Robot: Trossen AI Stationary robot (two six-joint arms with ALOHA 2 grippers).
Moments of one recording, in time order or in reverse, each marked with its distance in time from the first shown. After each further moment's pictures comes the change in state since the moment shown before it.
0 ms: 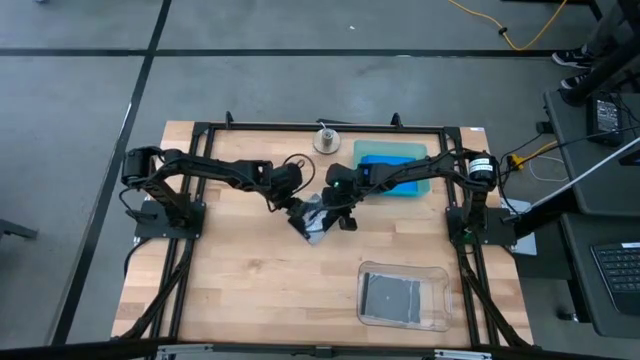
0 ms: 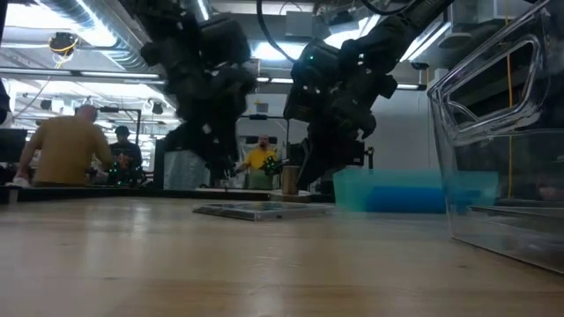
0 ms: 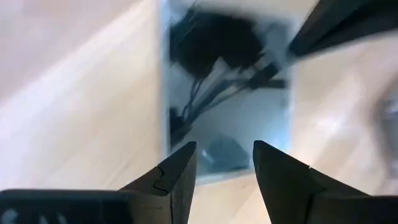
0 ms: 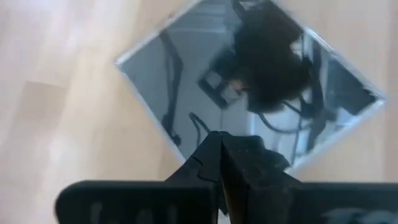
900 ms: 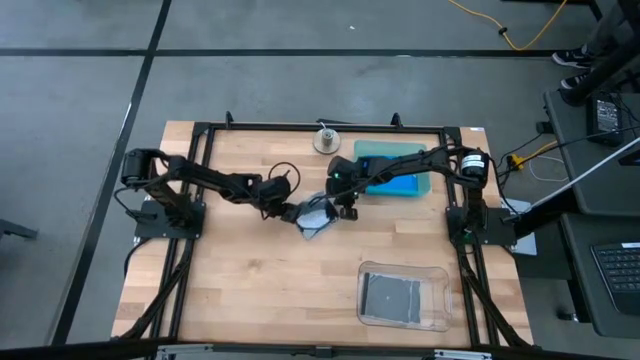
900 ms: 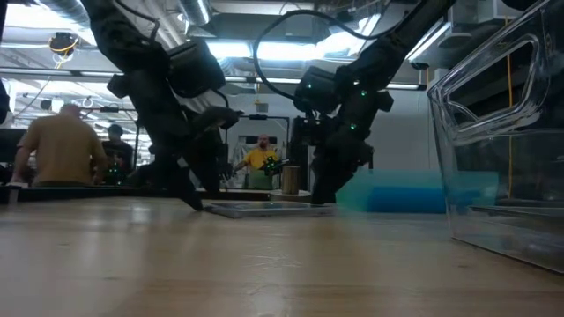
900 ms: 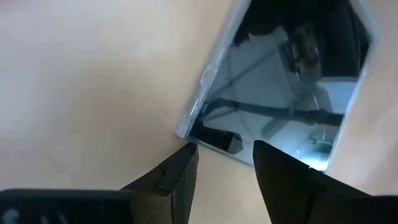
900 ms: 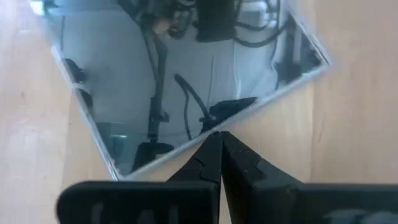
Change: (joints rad) left arm -0.027 0.005 -0.277 0.330 -0.091 -0.240; right arm -0.064 0.073 0.007 -0.068 0.066 -0.022
